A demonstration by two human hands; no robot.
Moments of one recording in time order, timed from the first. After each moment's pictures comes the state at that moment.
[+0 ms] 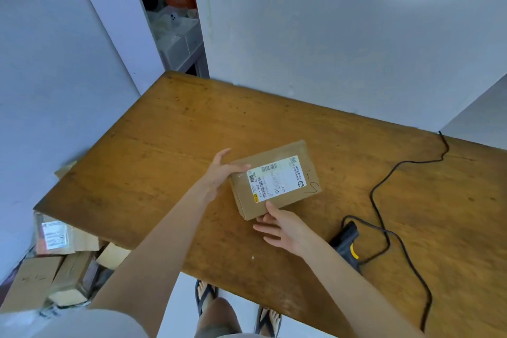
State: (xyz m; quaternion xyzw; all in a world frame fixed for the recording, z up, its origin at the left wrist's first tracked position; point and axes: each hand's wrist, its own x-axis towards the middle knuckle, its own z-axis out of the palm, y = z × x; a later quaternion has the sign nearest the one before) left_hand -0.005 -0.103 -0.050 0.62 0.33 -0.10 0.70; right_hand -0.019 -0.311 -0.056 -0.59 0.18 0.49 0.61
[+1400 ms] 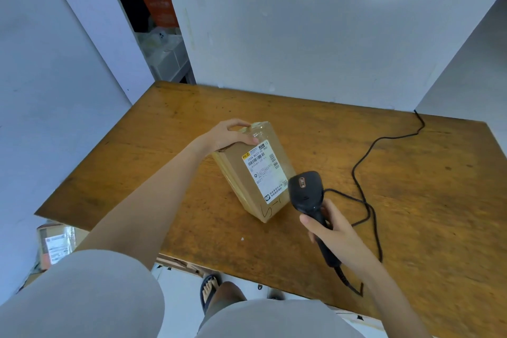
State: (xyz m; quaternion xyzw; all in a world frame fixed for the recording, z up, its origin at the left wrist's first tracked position) left_hand 0.030 -0.134 0.021 0.84 0.15 -0.15 0.50; right_hand -0.076 -0.448 -0.025 -0.76 -0.11 0.27 0.59
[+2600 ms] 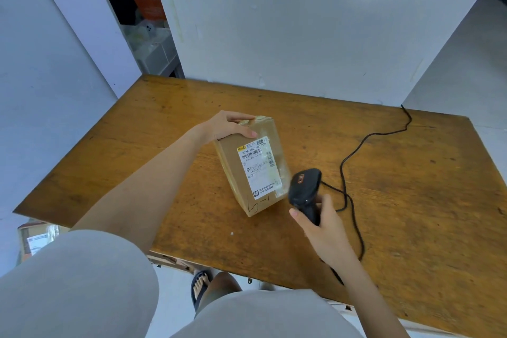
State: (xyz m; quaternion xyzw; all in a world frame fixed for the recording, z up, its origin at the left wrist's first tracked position) left_hand 0.046 -0.151 0.020 0.85 0.09 -0.15 0.50; right_hand -0.085 -0.442 -0.040 -0.84 -0.03 0.13 0.53
